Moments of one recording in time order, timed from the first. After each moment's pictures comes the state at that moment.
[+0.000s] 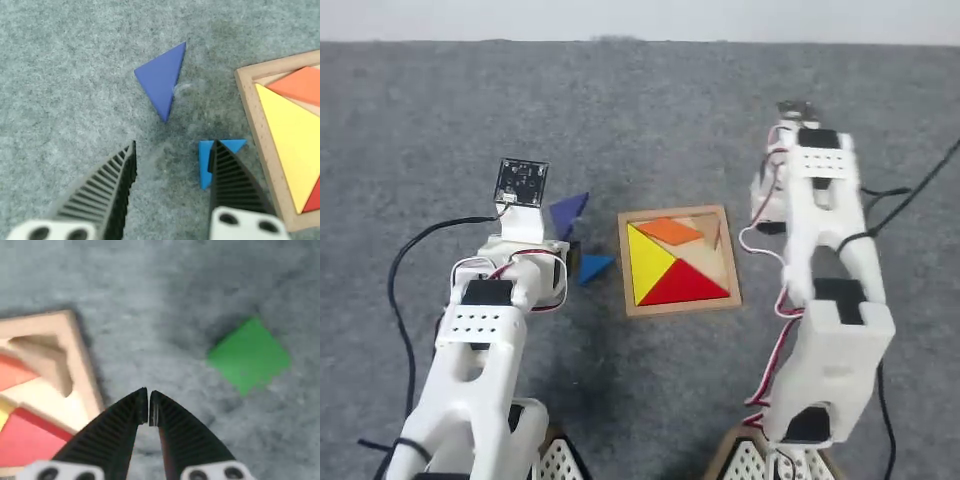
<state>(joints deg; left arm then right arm) -5.1 -37.1 66.9 37.6 -0.4 -3.6 24.6 -9.5 79.6 -0.5</state>
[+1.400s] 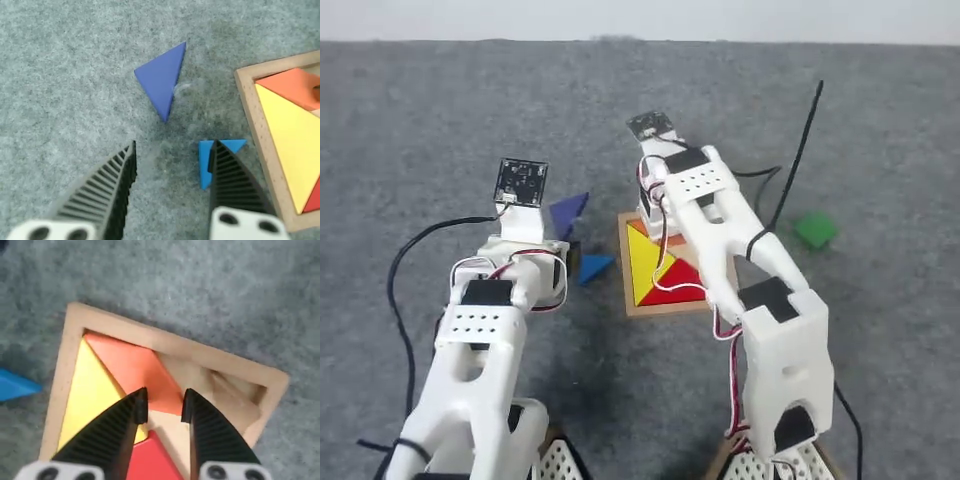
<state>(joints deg) -5.1 -37.1 66.9 37.6 -0.4 -27.1 30.7 -10.2 70.0 1.0</state>
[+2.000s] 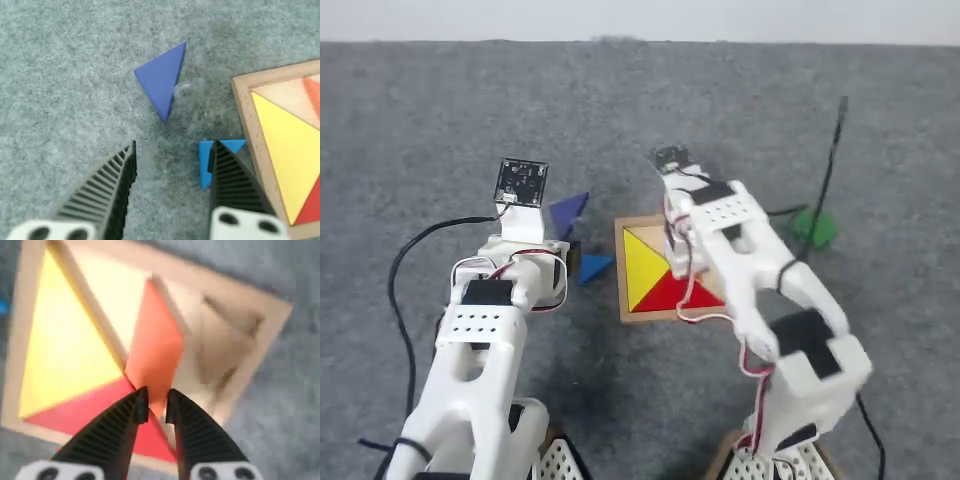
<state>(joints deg) -5.1 -37.1 66.9 37.6 -0.4 -23.1 10.9 20.1 63.6 3.3</state>
